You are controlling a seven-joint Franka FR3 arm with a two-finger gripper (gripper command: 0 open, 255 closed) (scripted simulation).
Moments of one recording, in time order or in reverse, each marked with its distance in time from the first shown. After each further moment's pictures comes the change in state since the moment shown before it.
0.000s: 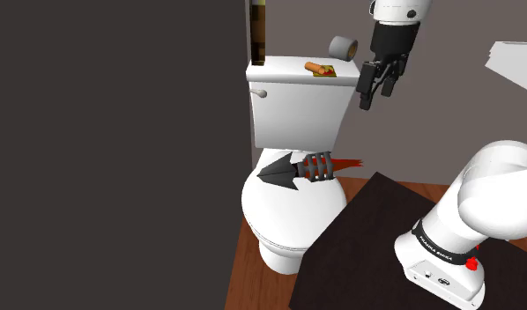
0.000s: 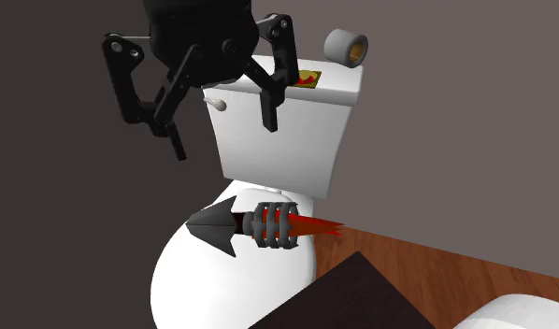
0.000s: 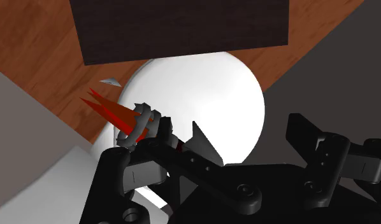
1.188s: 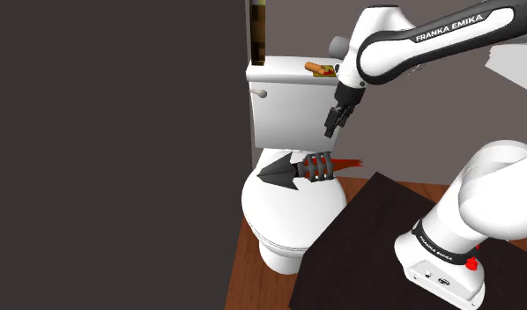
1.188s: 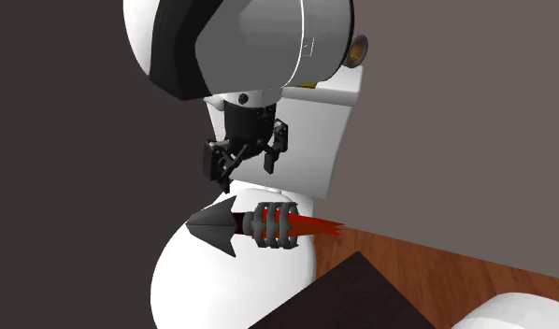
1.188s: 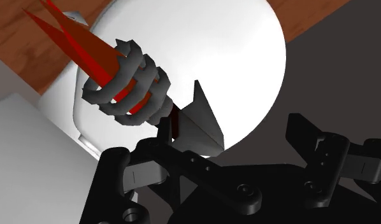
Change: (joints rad) arm 0.017 0.285 -0.225 -0.277 -0.019 0.699 -0.353
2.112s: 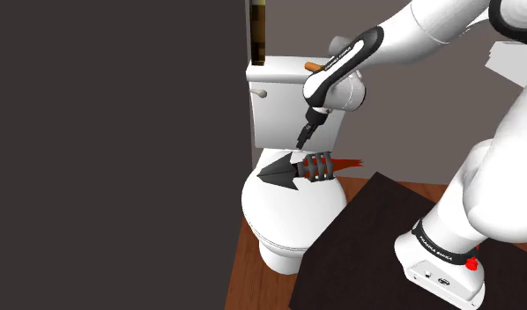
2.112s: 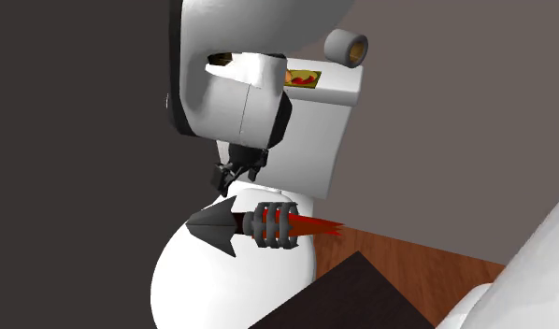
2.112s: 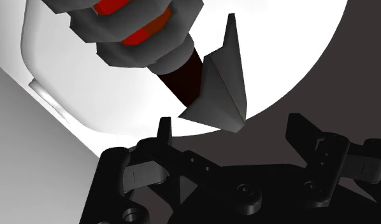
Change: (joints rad) arm 0.132 0.624 -0.153 0.207 0.508 0.443 -0.633
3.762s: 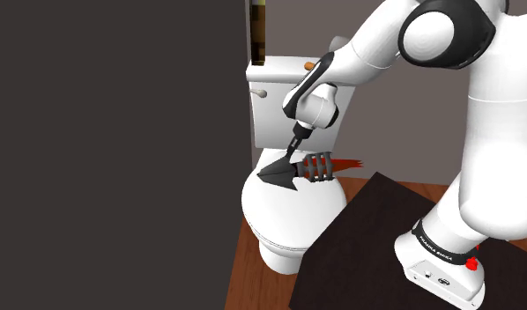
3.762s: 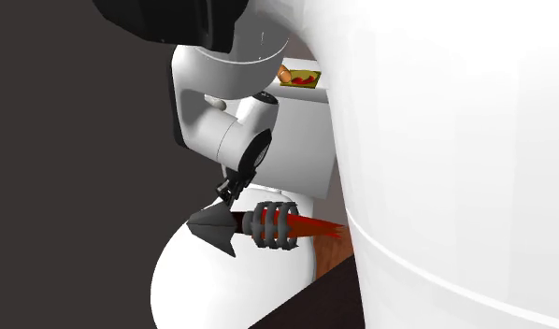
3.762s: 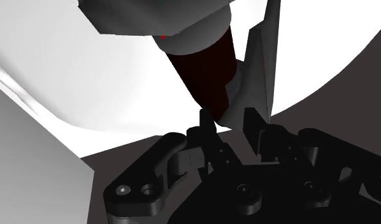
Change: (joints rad) arm -0.115 0.343 0.152 0.223 0.376 0.081 -0.381
